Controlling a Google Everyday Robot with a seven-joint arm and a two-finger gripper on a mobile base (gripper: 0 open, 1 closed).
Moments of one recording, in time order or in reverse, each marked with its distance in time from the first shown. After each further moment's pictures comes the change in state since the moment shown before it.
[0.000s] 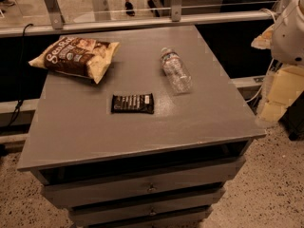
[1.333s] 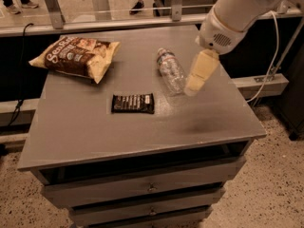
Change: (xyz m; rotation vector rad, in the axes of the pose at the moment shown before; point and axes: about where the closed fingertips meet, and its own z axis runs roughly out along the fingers) arm -0.099 -0.084 0.096 -0.067 -0.161 0.070
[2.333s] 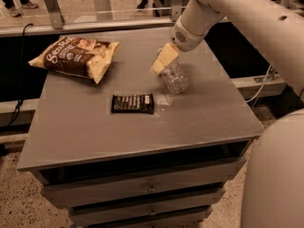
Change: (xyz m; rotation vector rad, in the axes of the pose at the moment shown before) arm -0.045 -0.091 0.098 0.027 -0.035 0.431
